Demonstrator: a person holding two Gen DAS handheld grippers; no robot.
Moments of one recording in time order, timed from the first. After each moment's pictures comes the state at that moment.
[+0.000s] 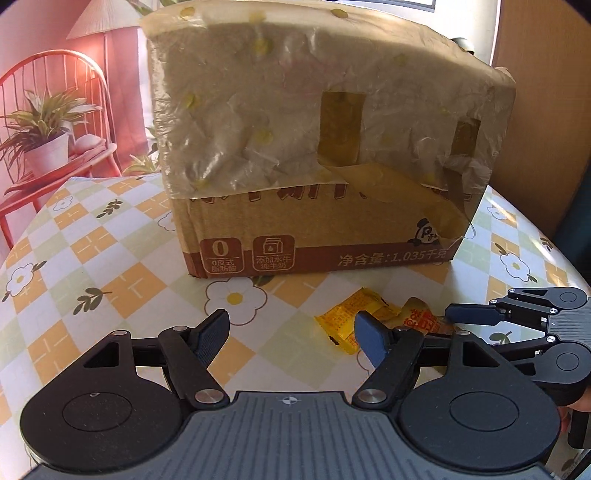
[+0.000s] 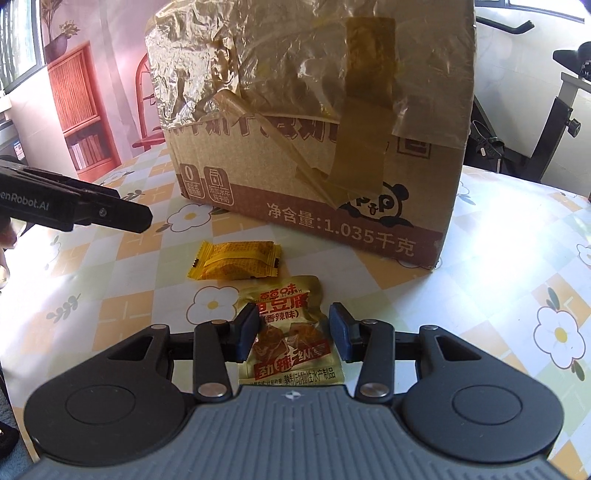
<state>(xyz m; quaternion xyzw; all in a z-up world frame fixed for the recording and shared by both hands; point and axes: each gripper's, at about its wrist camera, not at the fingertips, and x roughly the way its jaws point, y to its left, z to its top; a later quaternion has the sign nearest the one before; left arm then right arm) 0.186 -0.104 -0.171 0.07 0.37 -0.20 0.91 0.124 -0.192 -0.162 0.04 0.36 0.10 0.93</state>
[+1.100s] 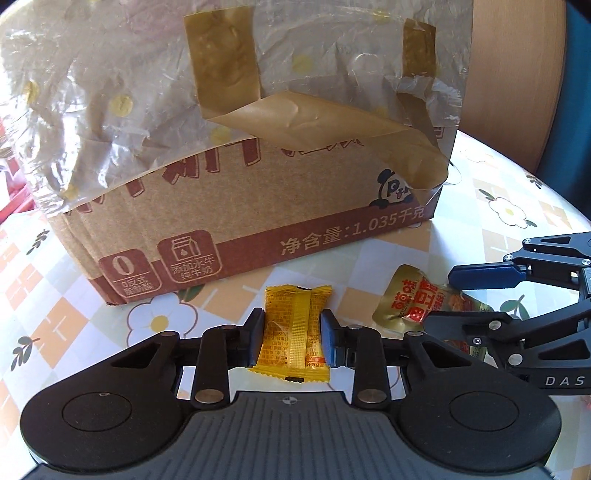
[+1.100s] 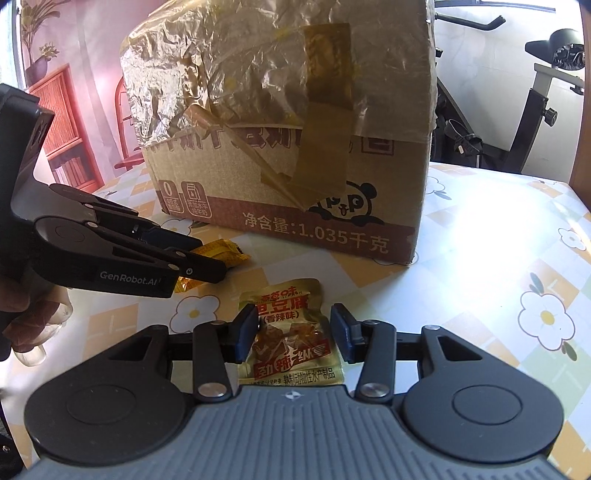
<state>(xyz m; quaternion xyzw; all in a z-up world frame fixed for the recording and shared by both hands) 0.210 -0.149 -0.219 0.14 0.37 -0.25 0.88 0.116 -0.199 -0.163 0.06 0.35 0.07 0.93</state>
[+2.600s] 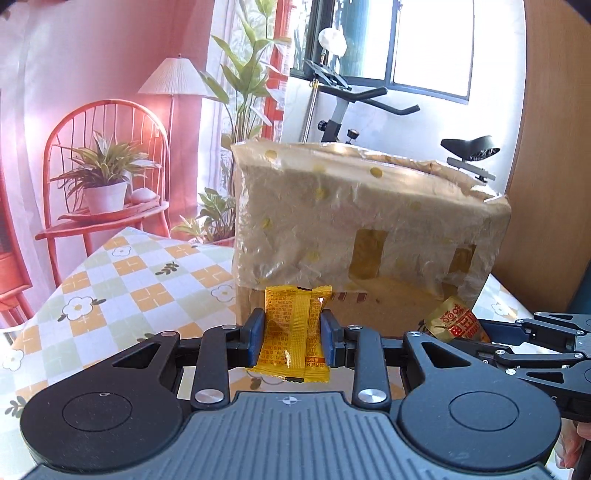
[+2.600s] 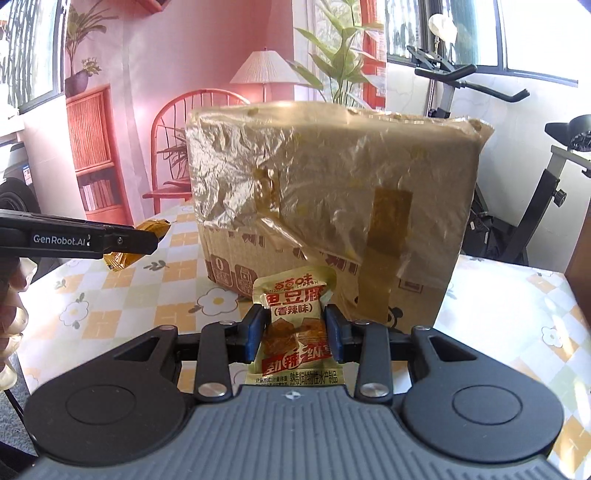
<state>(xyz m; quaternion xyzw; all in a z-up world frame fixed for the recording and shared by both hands) 0.140 -0.066 -0.097 0.00 0.25 -0.13 0.96 0.098 -0.166 -0.078 0.01 0.27 0.09 0.96</state>
